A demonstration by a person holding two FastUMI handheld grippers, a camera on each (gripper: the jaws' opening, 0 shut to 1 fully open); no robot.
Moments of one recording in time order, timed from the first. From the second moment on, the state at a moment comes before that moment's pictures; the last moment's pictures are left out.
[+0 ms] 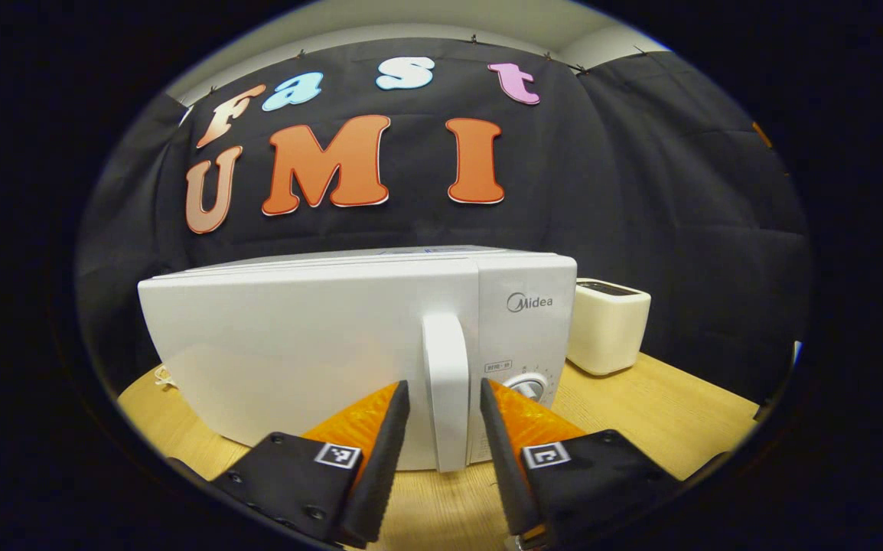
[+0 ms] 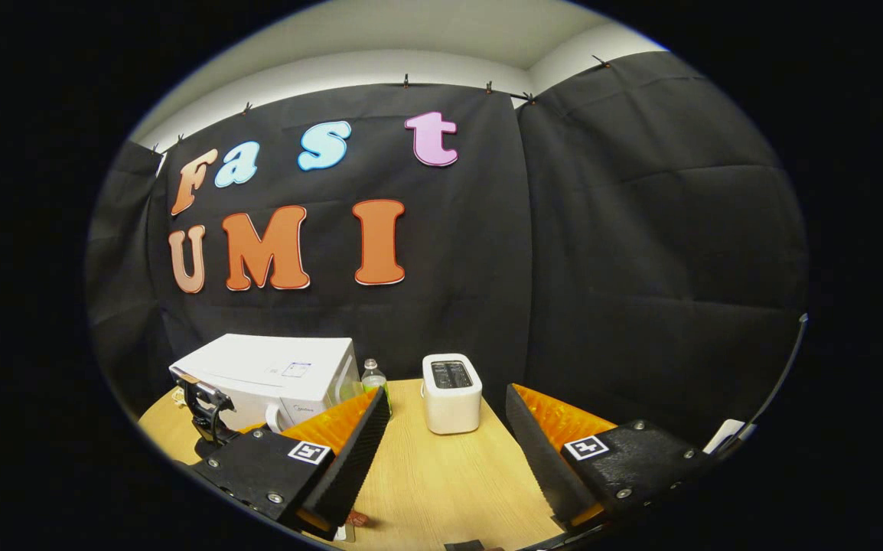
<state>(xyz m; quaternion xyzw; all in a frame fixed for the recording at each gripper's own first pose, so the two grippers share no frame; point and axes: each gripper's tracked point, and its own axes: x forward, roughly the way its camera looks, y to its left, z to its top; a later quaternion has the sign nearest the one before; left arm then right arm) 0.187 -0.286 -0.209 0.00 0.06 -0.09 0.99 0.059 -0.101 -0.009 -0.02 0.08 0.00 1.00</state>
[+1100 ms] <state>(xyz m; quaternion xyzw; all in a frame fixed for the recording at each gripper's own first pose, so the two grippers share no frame) 0.063 -0.246 -0.211 -0.01 0.09 -0.17 0.98 0.045 -0.036 -0.034 -0.02 0.11 0.06 0.99</state>
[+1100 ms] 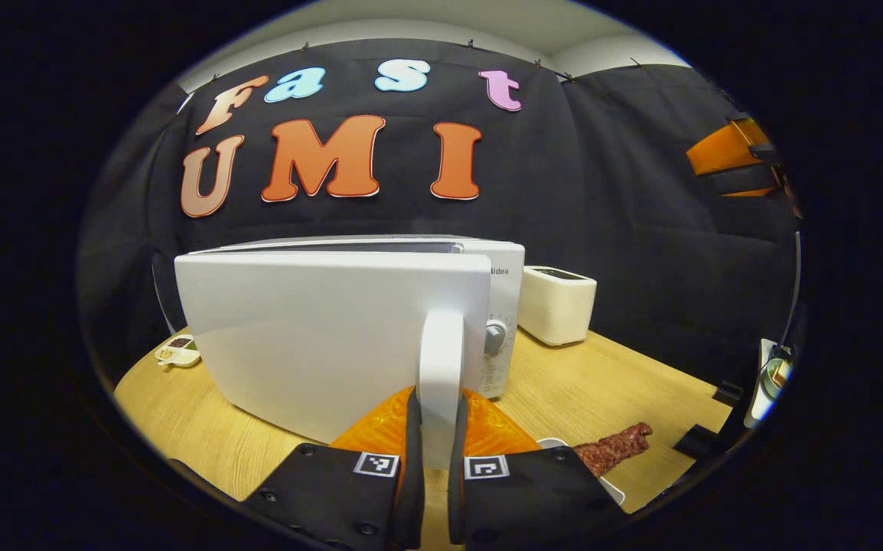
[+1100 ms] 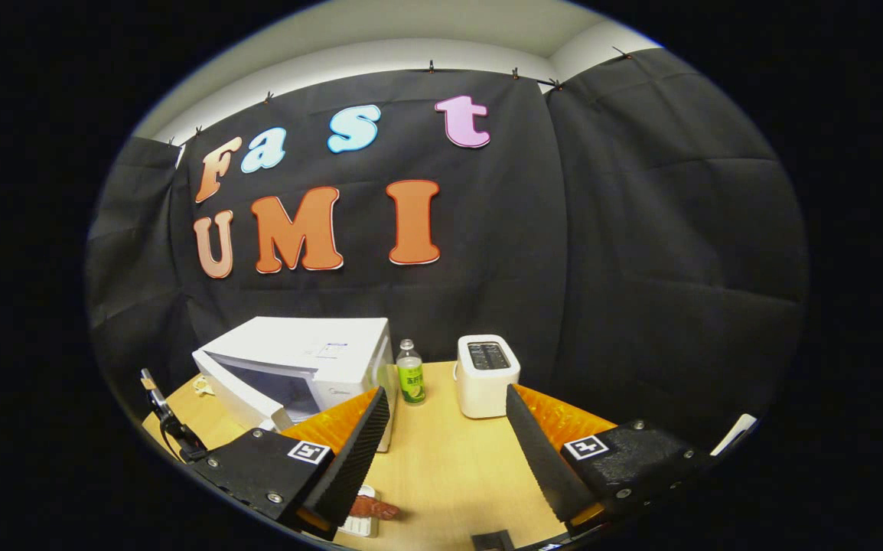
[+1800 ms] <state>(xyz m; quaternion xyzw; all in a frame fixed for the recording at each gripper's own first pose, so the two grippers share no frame) -0.042 -0.136 -0.213 0.00 0.08 -0.27 0.96 -0.034 0.089 -0.021 -0.03 0.10 0.06 0.99</state>
